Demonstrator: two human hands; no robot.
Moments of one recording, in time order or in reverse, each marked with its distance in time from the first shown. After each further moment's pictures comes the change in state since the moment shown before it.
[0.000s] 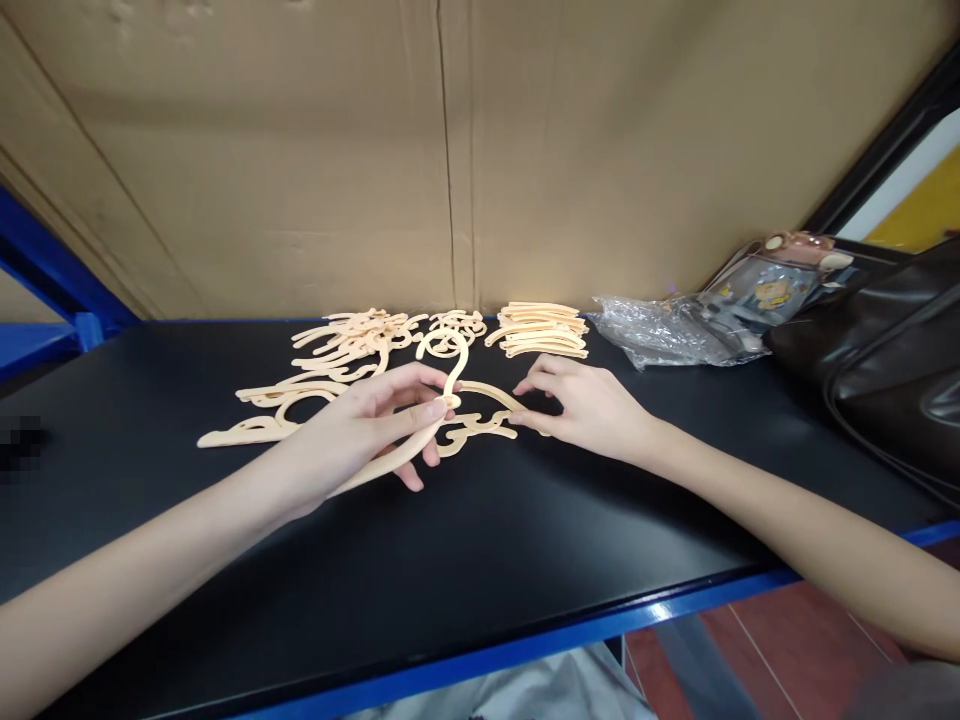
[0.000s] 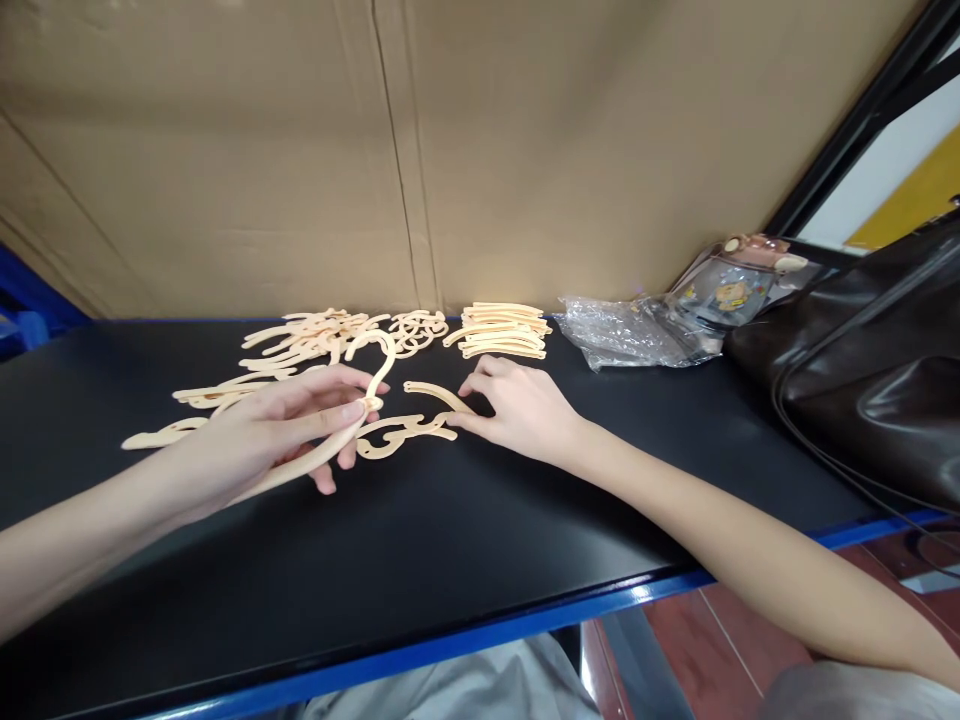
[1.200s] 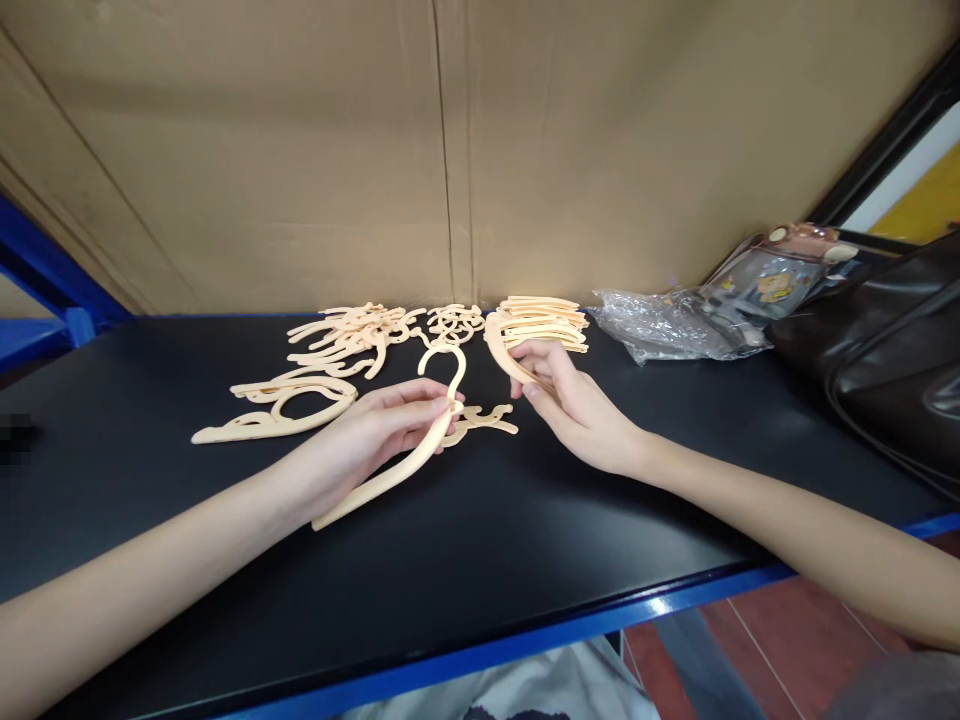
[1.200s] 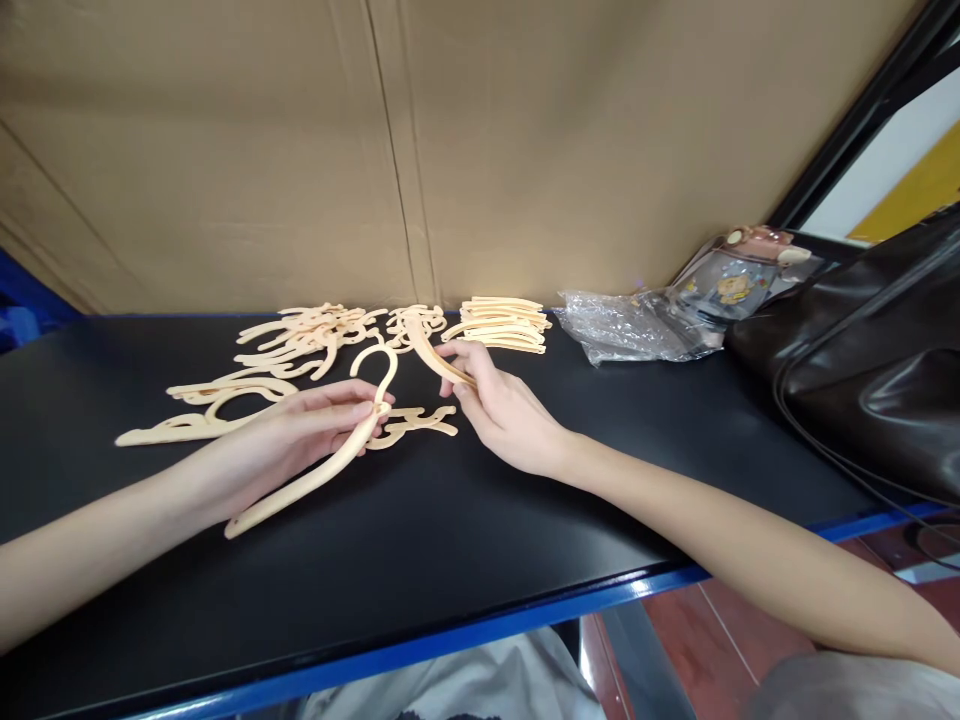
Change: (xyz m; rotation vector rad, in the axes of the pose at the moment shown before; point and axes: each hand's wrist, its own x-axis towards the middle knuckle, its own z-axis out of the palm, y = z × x) left_hand 0.012 -0.019 0.004 -0.282 0.051 -0.110; right_hand -0.007 -0.008 0.015 0.627 0.118 -0.117
